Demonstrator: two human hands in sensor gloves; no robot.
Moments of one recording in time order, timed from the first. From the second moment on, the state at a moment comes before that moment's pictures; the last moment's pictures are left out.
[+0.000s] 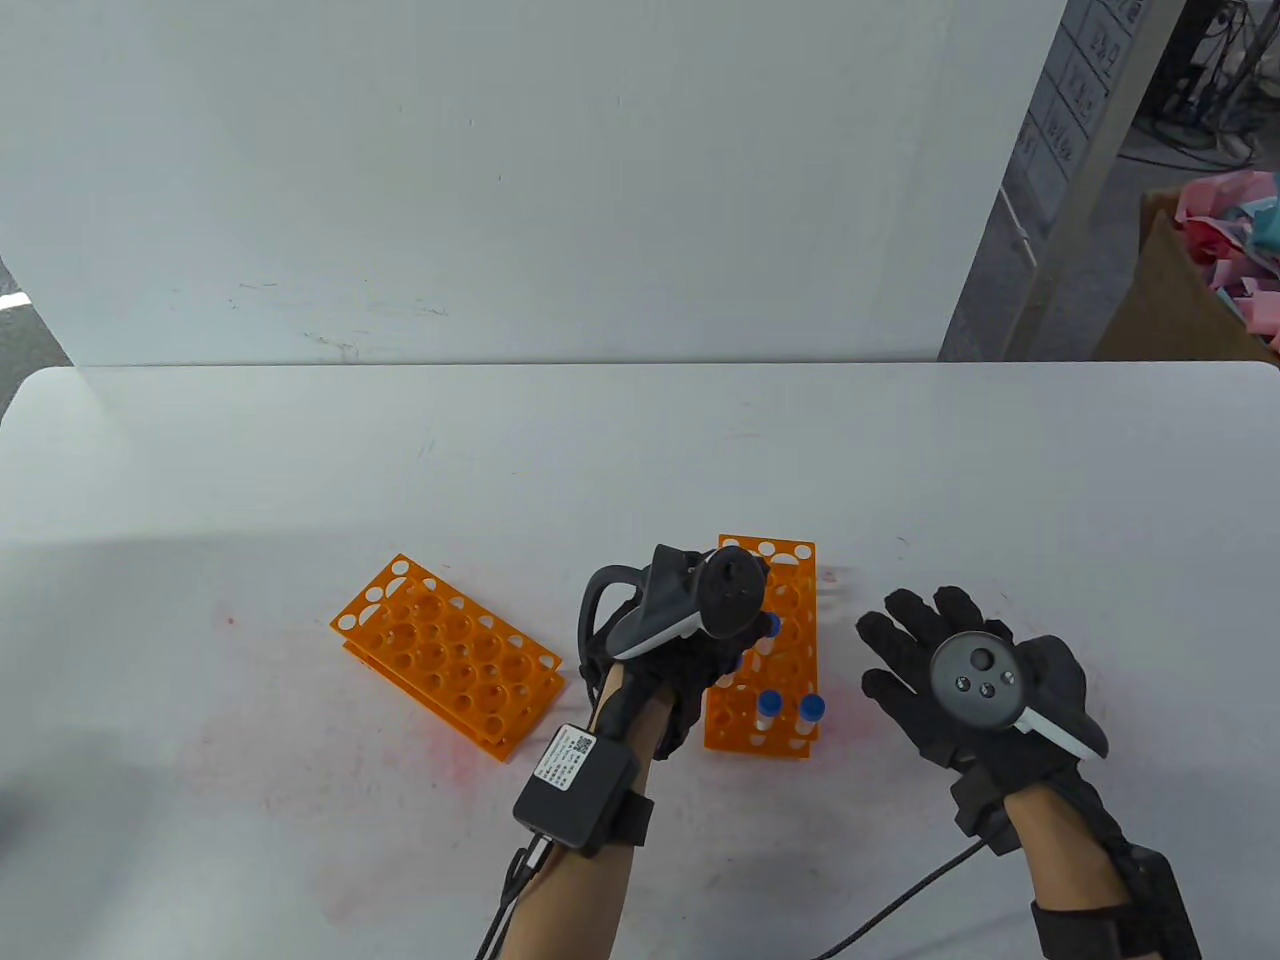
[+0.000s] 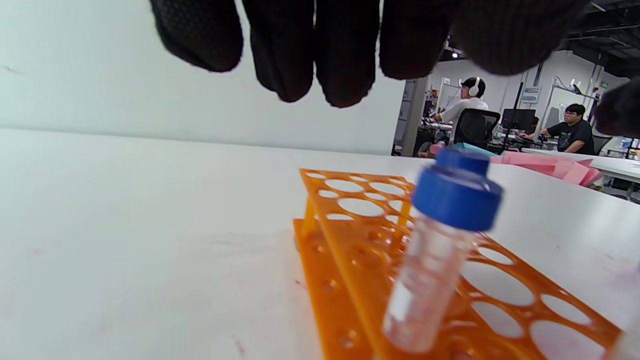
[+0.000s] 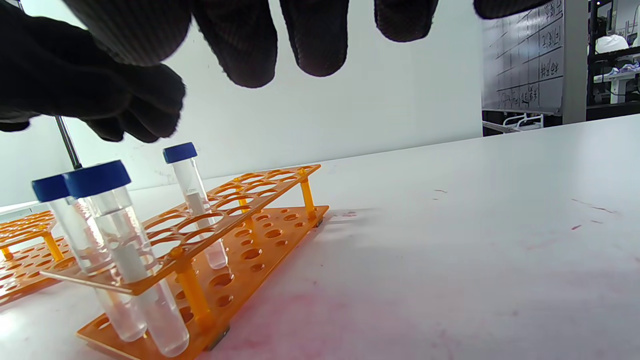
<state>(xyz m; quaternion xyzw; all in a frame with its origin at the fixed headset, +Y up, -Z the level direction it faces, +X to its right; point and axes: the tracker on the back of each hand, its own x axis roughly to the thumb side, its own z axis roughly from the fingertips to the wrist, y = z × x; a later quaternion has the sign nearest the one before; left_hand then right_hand) -0.018 -0.631 -0.395 0.00 -0.20 0.07 0.98 0.241 -0.661 -0.332 0.14 -0.01 0.98 0.12</state>
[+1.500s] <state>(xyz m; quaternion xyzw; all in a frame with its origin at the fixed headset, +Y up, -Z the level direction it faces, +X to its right) -0.253 -0.671 -0.320 0.09 -0.03 -0.01 1.00 0.241 -0.670 -0.332 0.09 0.02 1.00 0.02</state>
